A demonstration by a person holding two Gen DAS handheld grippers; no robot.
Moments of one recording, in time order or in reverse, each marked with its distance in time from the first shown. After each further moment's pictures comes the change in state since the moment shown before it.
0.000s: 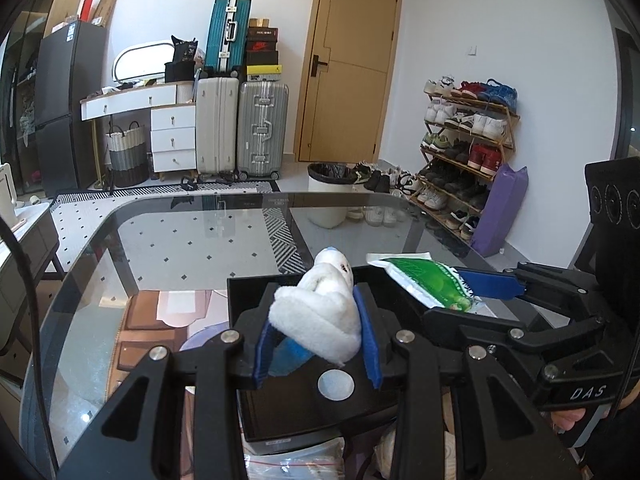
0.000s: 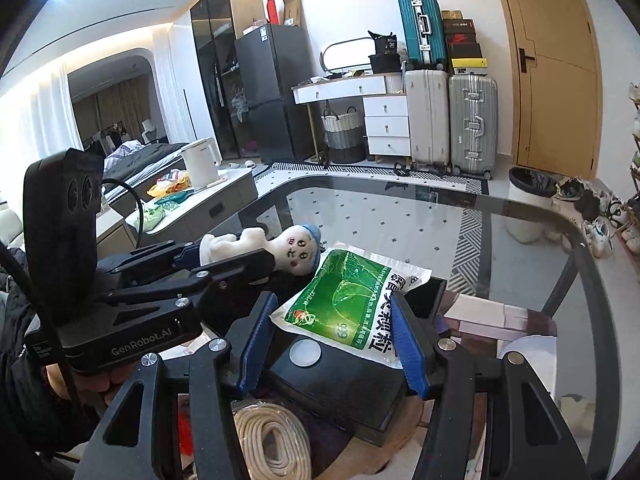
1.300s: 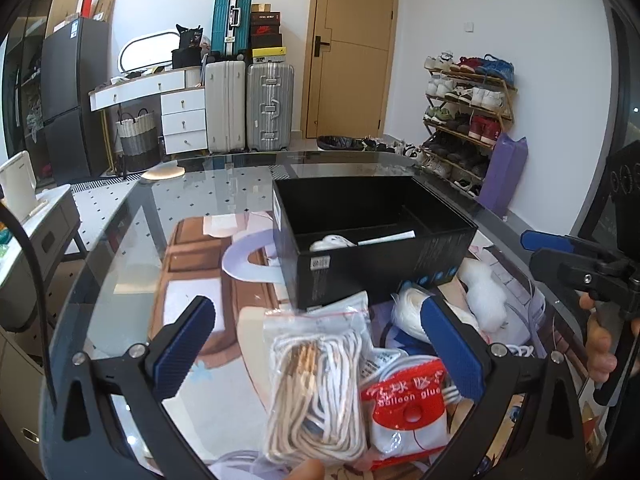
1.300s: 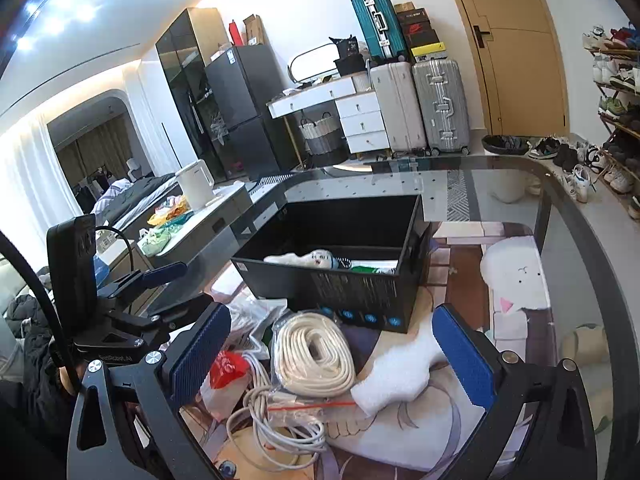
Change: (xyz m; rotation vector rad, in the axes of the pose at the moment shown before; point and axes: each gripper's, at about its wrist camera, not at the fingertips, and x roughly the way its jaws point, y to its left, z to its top) left arm -0.073 0.015 -0.069 0.027 0.070 0.033; right arm -0.073 0.016 -0.073 0.170 -0.023 -0.027
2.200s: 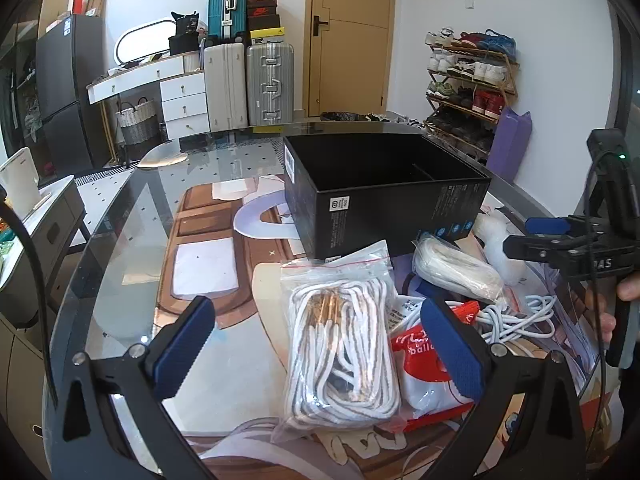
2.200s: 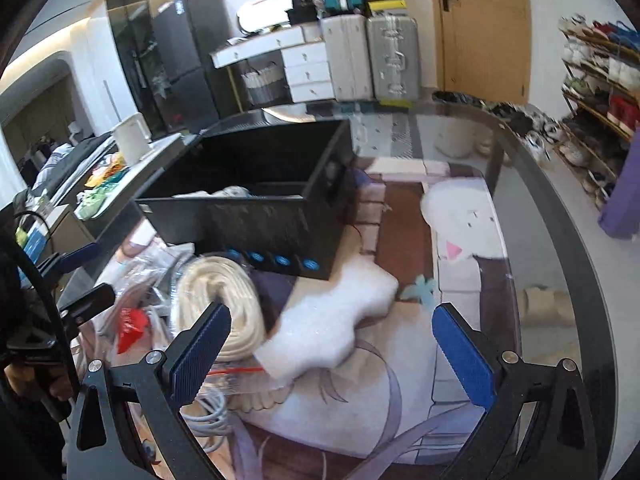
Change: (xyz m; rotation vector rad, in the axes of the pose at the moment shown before) left arm 0.004 0.012 -0.021 0.041 0.082 0.022; right arm 0.042 -0.034 -0.019 0.038 0.193 -0.239
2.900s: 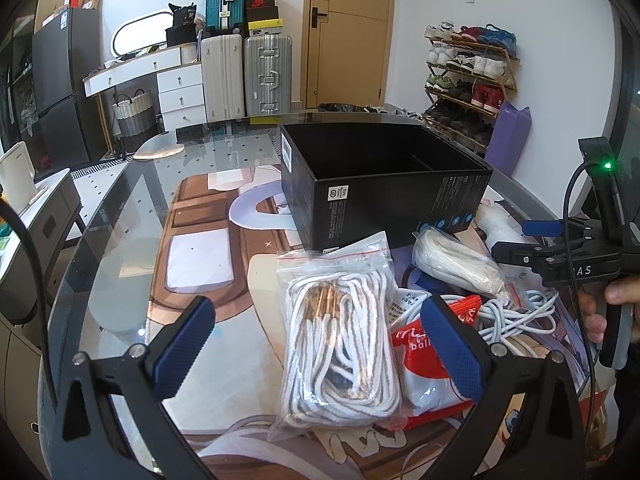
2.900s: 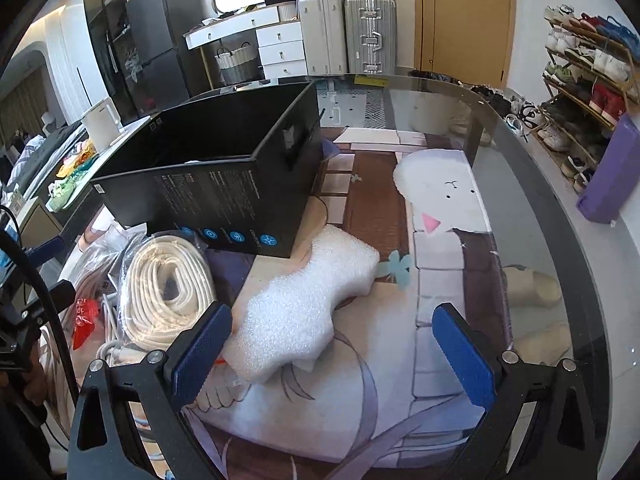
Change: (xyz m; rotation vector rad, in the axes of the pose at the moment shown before) left arm 0.005 0.001 -0.002 -0.006 0.030 -0.010; right arm 0.018 -0.006 -0.004 -0.002 0.057 -0.086
